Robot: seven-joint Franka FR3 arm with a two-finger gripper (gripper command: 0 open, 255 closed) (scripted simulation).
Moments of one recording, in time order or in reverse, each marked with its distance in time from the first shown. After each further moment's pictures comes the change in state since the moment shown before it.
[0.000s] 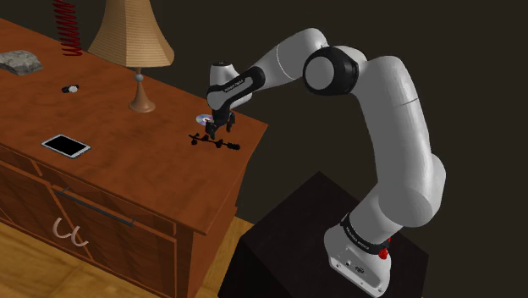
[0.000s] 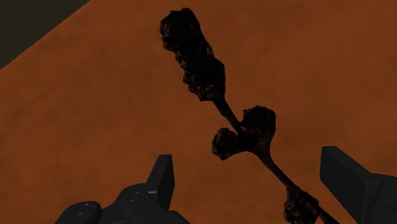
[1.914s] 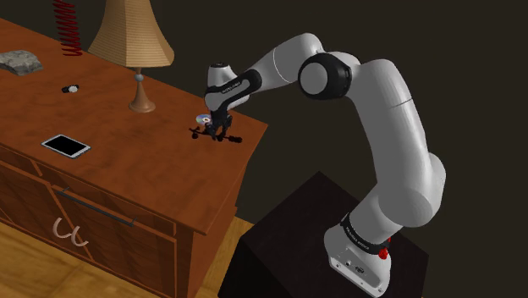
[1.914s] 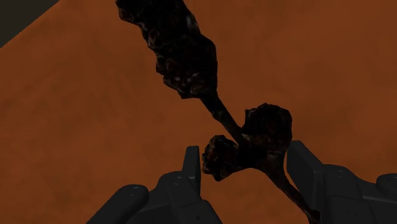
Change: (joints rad) arm 0.001 0.053 0.000 0.071 0.002 -0.021 -0.004
